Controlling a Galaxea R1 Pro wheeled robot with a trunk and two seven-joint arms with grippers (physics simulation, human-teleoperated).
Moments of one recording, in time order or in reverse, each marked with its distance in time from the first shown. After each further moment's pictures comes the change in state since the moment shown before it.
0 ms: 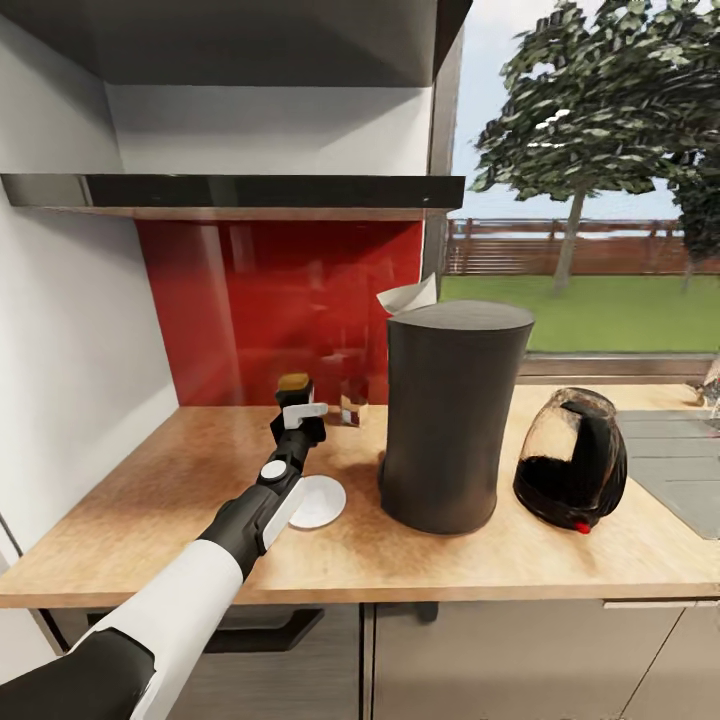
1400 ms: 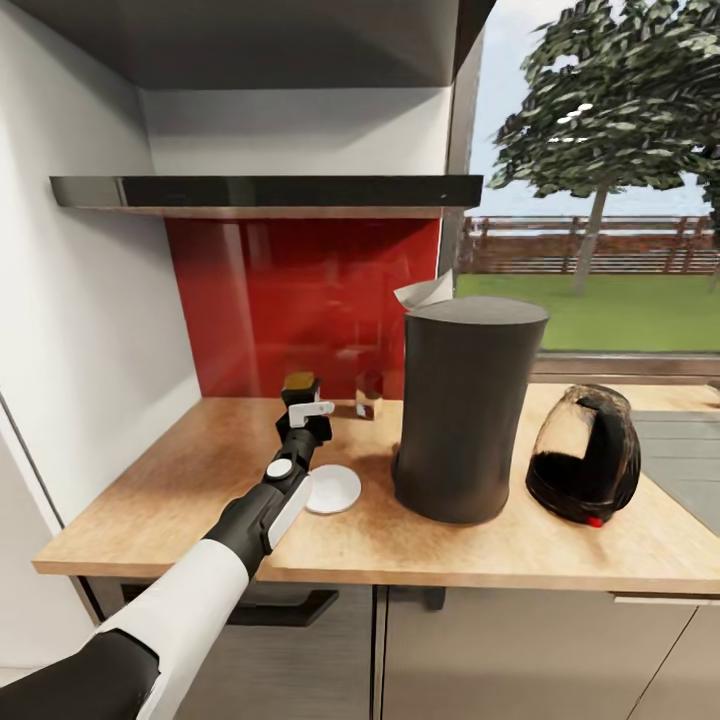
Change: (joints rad) left arm 0.000 -0.019 0.000 -0.012 0.001 0.017 0.002; right arm 0.000 0.000 0.000 0.002 0.002 -0.001 -0.002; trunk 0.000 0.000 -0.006
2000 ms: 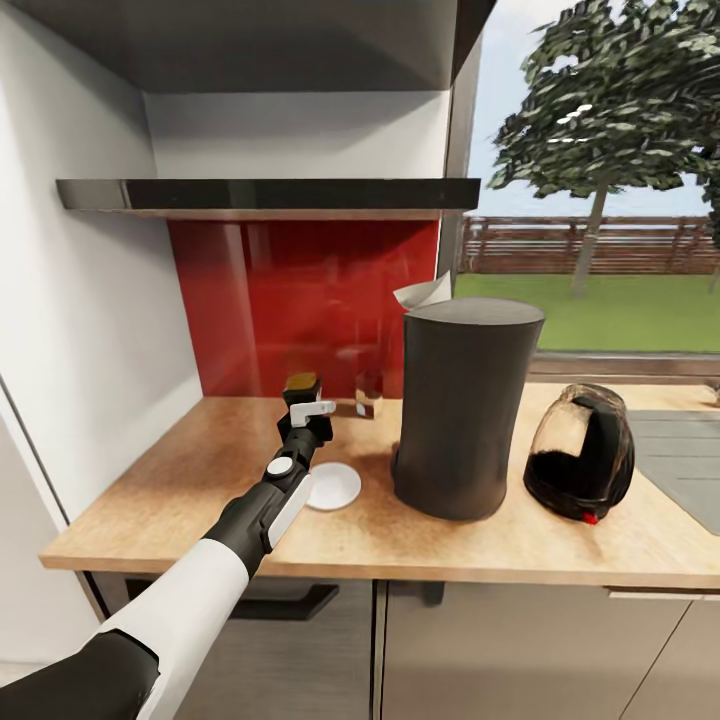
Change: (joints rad) left arm 0.000 -0.001 0.000 -0.016 0.001 0.042 0.000; right arm 0.000 0.000 -0.001 0.000 0.000 0.000 0.001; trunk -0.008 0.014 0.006
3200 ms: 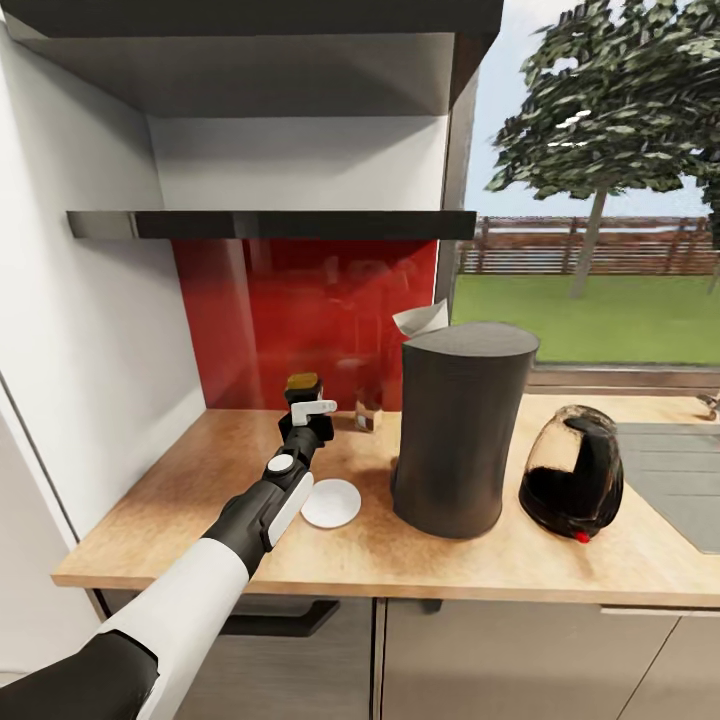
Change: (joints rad) left arm 0.000 0.000 -0.001 -0.019 0.000 0.038 0.000; right arm 0.000 0.001 0.000 0.000 0.000 0.000 0.000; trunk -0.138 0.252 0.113
